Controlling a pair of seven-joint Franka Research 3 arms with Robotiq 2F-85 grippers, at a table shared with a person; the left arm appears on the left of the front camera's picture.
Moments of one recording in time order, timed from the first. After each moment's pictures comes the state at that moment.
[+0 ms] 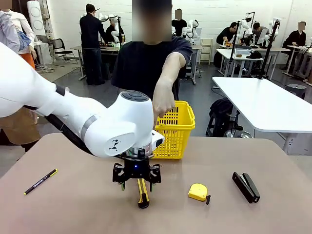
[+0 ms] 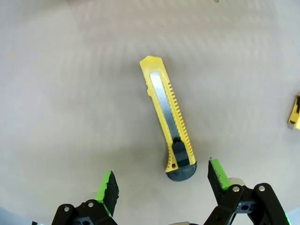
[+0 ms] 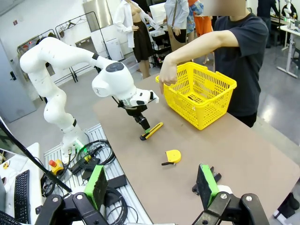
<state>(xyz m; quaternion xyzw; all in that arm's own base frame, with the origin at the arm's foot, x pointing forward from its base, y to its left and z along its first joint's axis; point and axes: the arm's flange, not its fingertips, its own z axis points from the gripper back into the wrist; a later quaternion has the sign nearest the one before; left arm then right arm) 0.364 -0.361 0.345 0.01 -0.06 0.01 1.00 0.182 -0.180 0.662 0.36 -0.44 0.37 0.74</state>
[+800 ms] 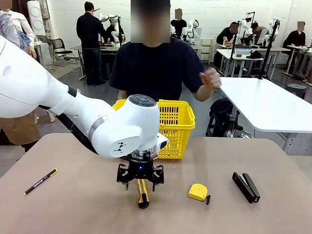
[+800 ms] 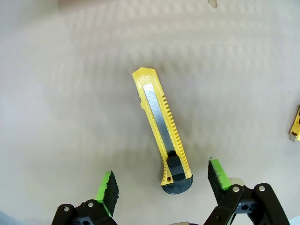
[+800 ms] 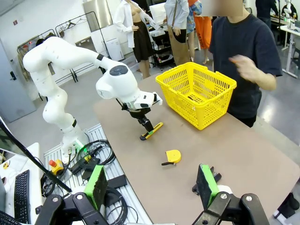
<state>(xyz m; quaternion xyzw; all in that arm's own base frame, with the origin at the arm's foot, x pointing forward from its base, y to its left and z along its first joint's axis) 0.373 -0.370 0.335 0.02 -0.07 0.01 1.00 0.182 -0.180 0.662 0.36 -0.44 0.37 0.74</state>
